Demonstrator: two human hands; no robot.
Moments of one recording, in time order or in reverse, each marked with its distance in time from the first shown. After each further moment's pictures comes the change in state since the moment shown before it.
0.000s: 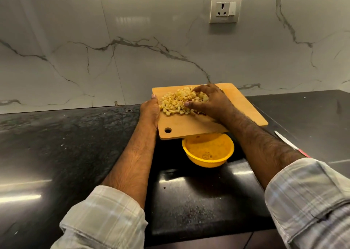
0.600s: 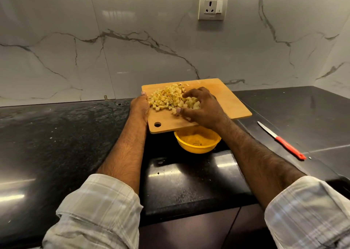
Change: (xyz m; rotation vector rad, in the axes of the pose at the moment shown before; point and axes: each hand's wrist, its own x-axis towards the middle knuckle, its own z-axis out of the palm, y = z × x) left_hand -0.007 -0.006 -0.011 -0.062 -0.013 -0.082; right_hand -0.066 -0.013 0.009 0.094 0.080 -0.090
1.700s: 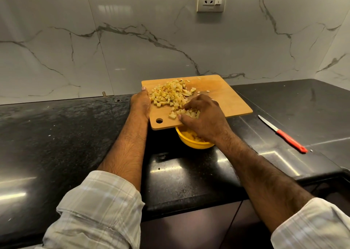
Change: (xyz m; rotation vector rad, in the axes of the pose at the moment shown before) left_hand -0.008 -0.002 0.002 0.053 0.008 0.014; right_hand -0.049 -0.022 0.009 -0.169 0.088 0.020
